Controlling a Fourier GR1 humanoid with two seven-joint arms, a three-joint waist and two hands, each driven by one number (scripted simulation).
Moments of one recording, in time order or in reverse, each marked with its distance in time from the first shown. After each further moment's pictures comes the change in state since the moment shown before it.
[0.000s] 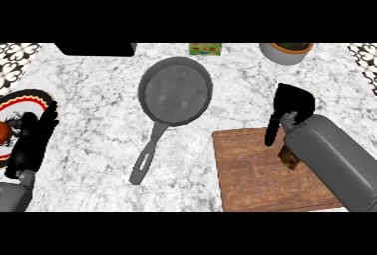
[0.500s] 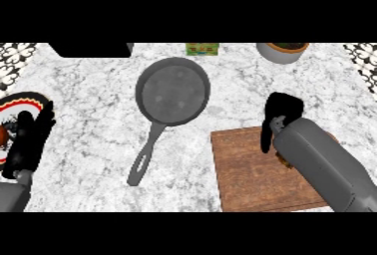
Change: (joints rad) left arm -0.001 -0.006 0.029 0.019 -0.002 -0.013 -0.001; right arm -0.003 0.070 0.027 0.112 0.045 0.049 0.011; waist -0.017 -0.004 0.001
